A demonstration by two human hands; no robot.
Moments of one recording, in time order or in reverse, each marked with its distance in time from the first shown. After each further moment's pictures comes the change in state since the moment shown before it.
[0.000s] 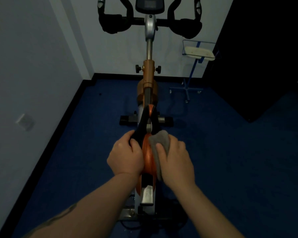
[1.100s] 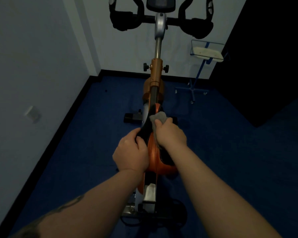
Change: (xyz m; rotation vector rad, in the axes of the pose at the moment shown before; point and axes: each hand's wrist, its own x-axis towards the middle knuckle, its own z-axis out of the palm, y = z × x) left_hand -0.001 0.002 -0.001 0.018 0.000 -0.010; right_hand 0.088 -0.034 0.013 -0.109 -0.281 0.185
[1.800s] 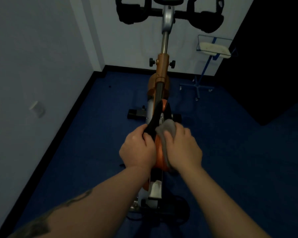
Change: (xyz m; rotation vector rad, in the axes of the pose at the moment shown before) left_hand 0.002 -0.001 0.001 0.006 0.012 0.016; right_hand -0.052 0.029 0.009 -0.047 0.191 -0.164
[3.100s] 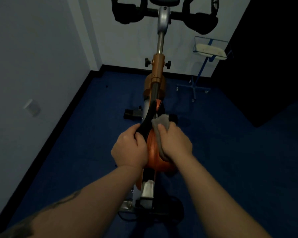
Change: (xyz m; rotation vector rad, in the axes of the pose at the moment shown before) left_hand -0.002 0.000 -0.001 -0.003 0.006 -0.005; right_hand 0.027 -0.003 -0.002 0.067 -0.143 0.095
